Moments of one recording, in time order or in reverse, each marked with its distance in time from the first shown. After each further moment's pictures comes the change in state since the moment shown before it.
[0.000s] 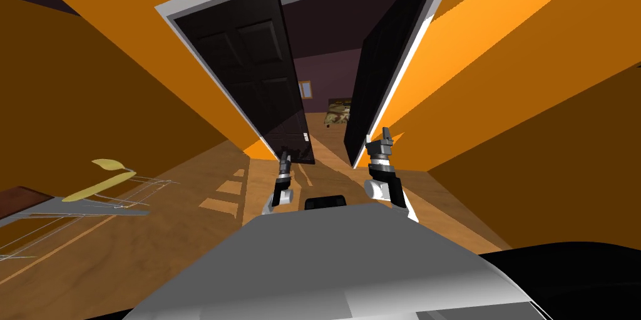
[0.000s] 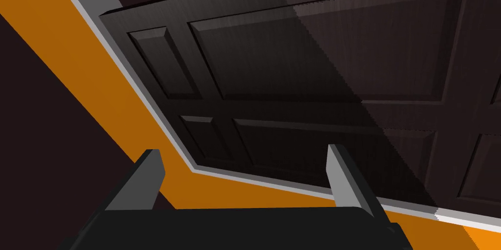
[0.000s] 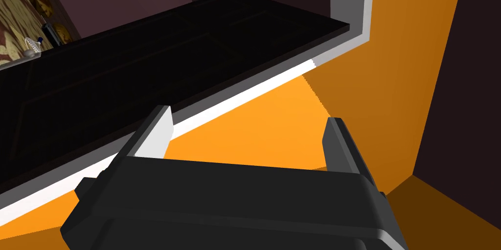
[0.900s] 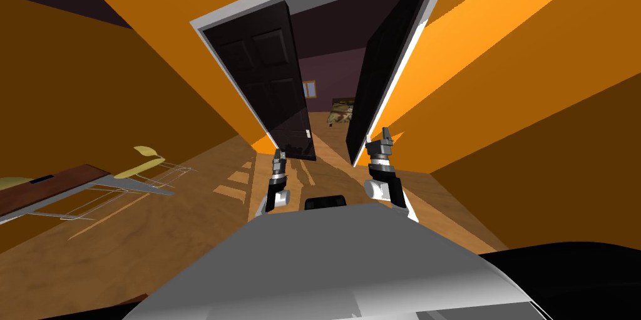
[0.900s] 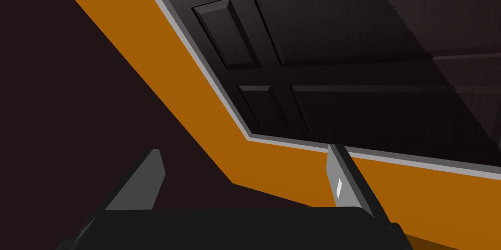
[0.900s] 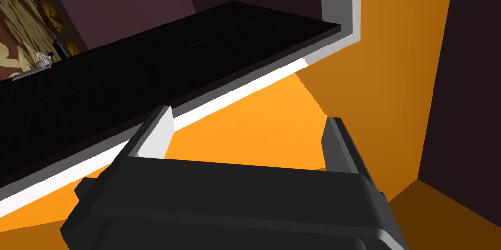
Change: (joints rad) arm 0.101 -0.018 0.019 -0.249 -0.044 0.026 -0.020
